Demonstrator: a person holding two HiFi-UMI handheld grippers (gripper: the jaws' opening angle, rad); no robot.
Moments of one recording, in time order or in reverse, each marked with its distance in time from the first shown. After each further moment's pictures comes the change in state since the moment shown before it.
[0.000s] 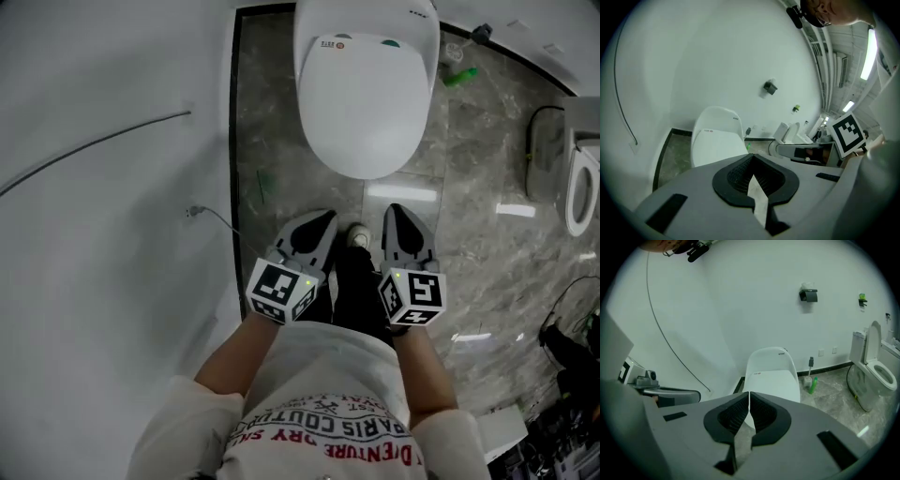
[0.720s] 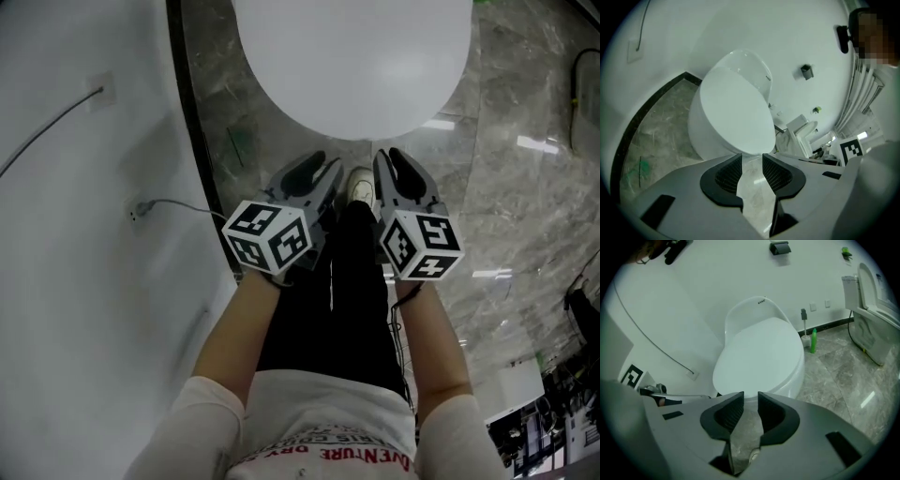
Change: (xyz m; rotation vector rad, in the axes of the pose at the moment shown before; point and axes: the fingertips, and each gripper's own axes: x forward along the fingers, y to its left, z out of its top) left arm 0.170 0.099 -0.215 -0.409 0.203 -0.002; right arm 0.162 -0.088 -0.220 0.239 0.200 0.030
